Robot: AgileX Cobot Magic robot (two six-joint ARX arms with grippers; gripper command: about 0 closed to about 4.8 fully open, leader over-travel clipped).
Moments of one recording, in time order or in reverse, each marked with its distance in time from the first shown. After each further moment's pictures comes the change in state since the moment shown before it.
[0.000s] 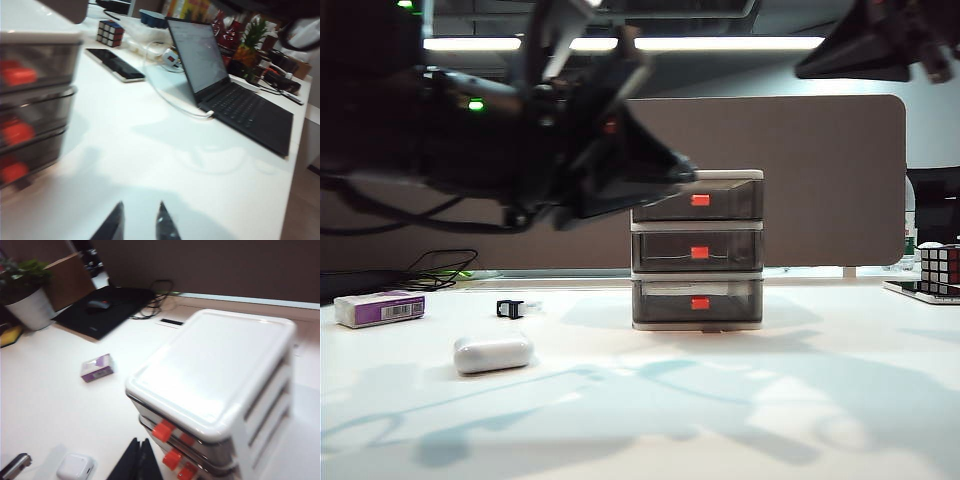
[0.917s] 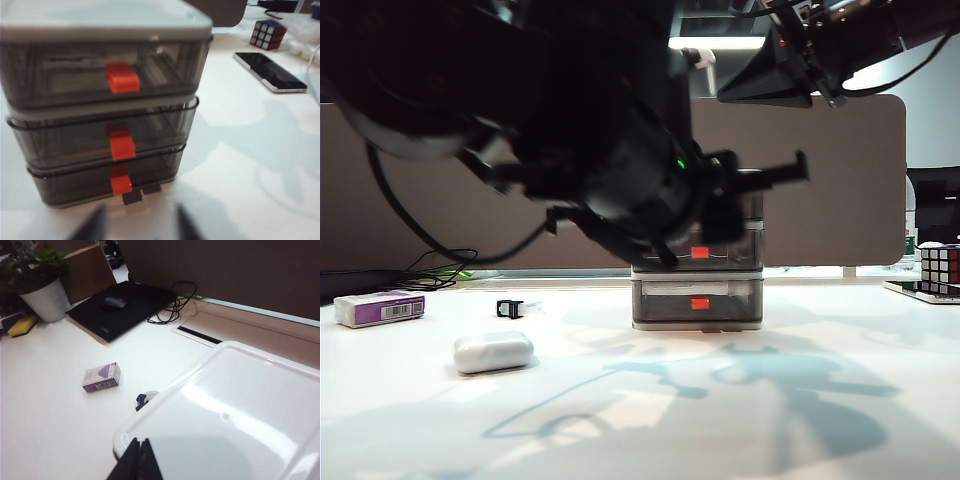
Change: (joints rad) left arm -0.195 0.290 0.355 -0.219 -0.821 0.040; right arm 0.082 0.334 0.276 0.044 -0.026 -0.045
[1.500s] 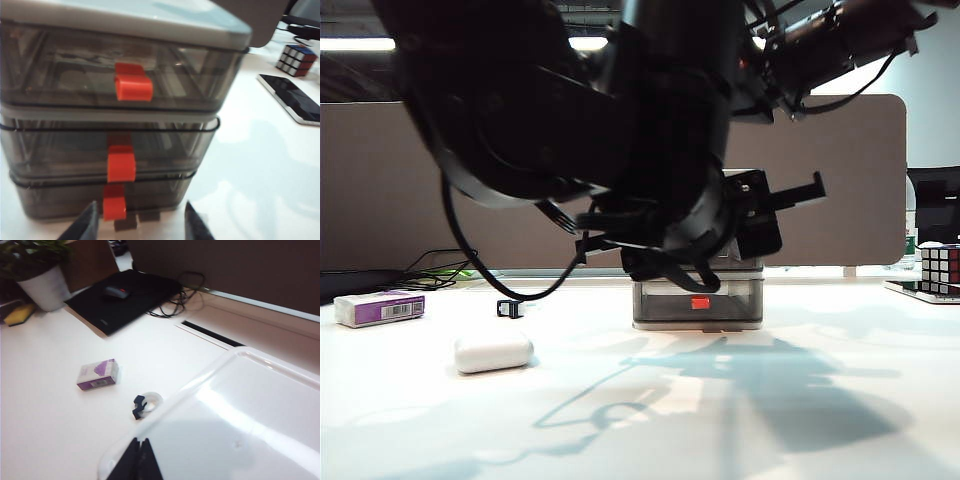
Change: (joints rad) left arm 0.005 0.151 0.140 0.038 -0.105 -0.097; right arm 0.051 0.129 0.113 -0.025 0.030 -0.031
